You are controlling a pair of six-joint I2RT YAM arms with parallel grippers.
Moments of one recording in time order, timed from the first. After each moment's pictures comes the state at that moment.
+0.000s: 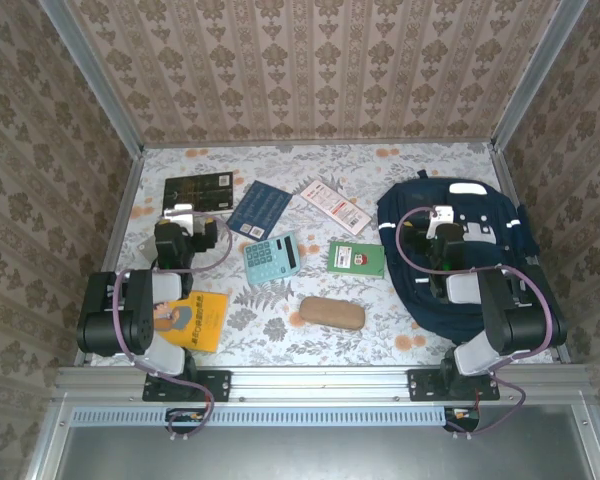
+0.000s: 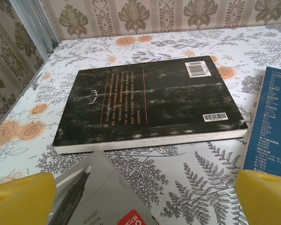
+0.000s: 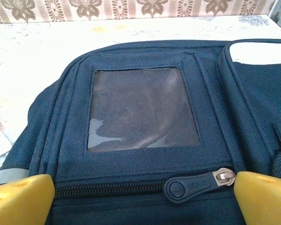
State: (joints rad) left arm -0.02 1.53 0.42 0.76 -0.03 0.07; right arm 0.02 1.53 0.39 0.75 0.12 0.04
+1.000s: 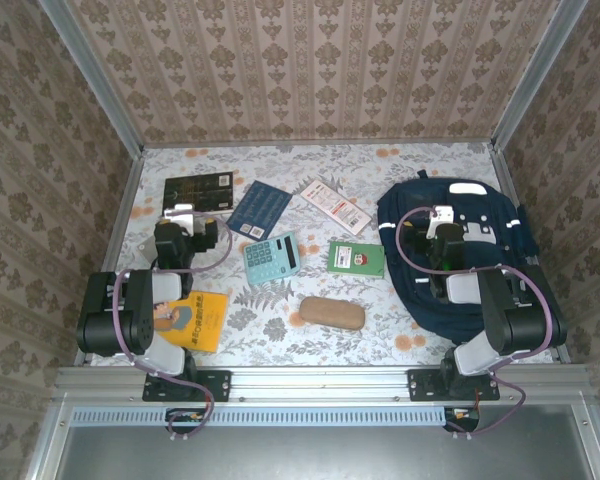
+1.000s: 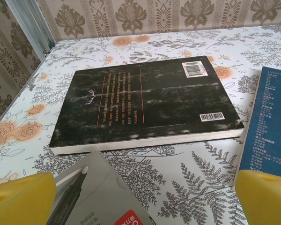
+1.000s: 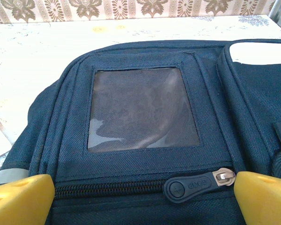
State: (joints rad) left arm -0.02 1.53 0.42 0.76 -0.02 0.07; right arm 0.02 1.53 0.39 0.75 0.12 0.04
